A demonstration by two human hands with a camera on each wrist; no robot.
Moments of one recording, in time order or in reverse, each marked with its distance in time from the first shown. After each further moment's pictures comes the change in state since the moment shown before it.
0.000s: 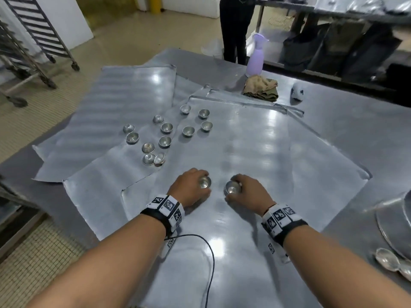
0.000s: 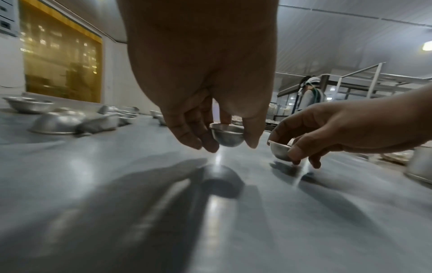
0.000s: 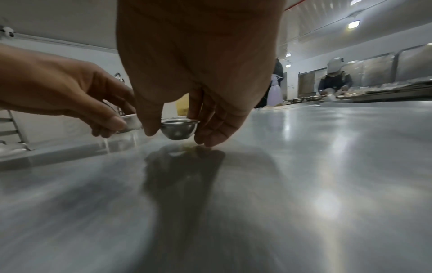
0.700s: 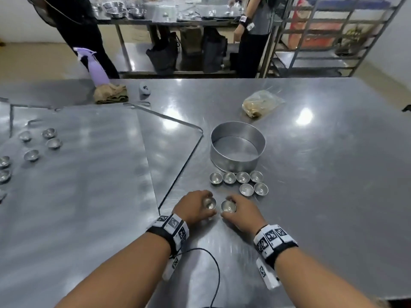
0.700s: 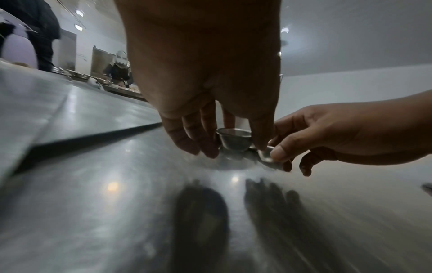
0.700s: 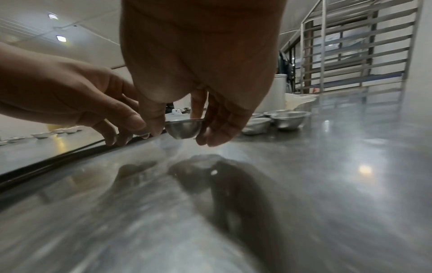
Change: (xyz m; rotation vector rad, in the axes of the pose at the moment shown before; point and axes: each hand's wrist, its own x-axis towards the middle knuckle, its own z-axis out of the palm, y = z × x) left_hand -0.102 0.312 0.253 0.087 -0.376 0.492; right_hand -0.343 0.256 -0.070 0.164 0.366 0.491
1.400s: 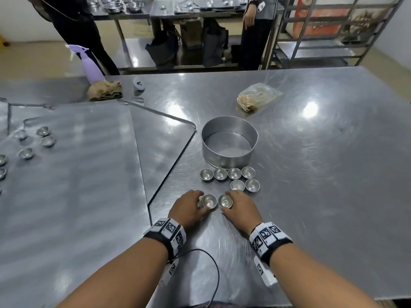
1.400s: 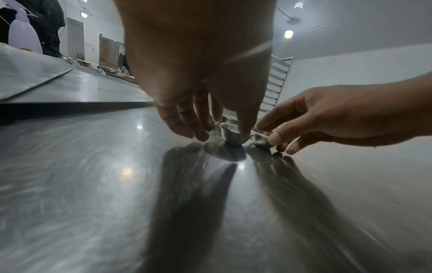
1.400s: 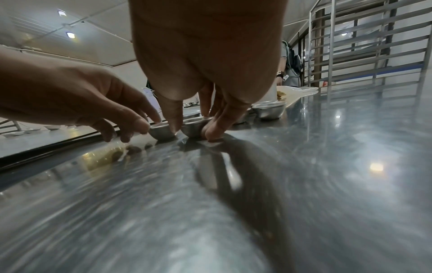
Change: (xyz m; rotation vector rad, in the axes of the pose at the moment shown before) left_hand 0.000 0.018 0.034 0.027 0.106 -0.102; right_hand 0.007 0.033 -0.006 -0.048 0.061 -0.068
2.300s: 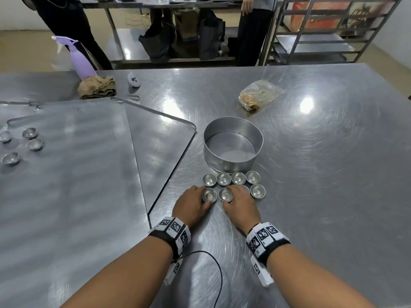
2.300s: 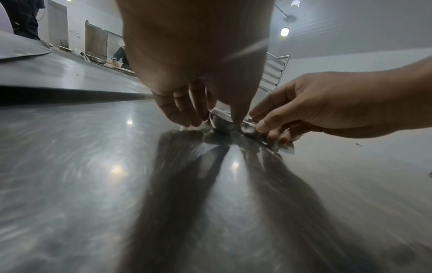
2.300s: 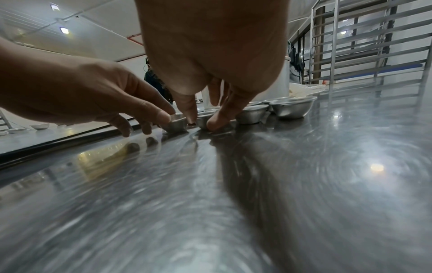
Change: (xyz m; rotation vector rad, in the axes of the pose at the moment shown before) left_hand 0.032 -0.005 -0.005 -0.070 0.137 0.111; right_hand 0.033 -0.013 0.010 0.042 0.154 0.014
